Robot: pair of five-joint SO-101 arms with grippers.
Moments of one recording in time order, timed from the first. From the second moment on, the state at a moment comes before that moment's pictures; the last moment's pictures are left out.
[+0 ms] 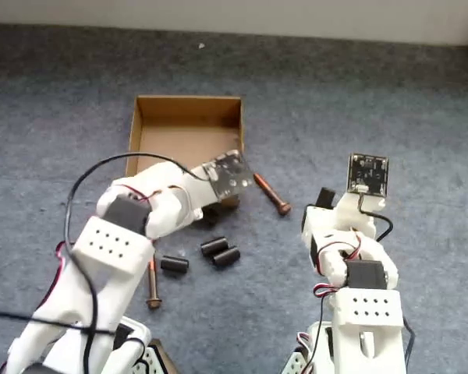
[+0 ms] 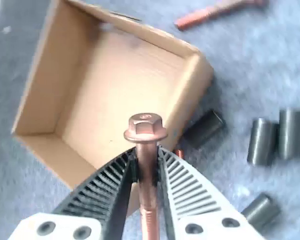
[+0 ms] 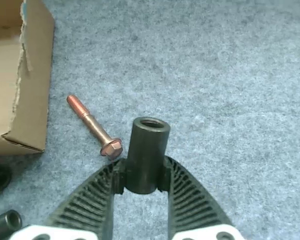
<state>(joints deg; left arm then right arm) 14.7 -36.6 44.1 57.0 -40.0 -4.4 -62.2 69.8 44.9 -3.0</state>
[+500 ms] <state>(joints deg) 12.9 -53.8 44.4 57.5 -7.7 -14.0 -65.0 69.6 50.2 -9.5</state>
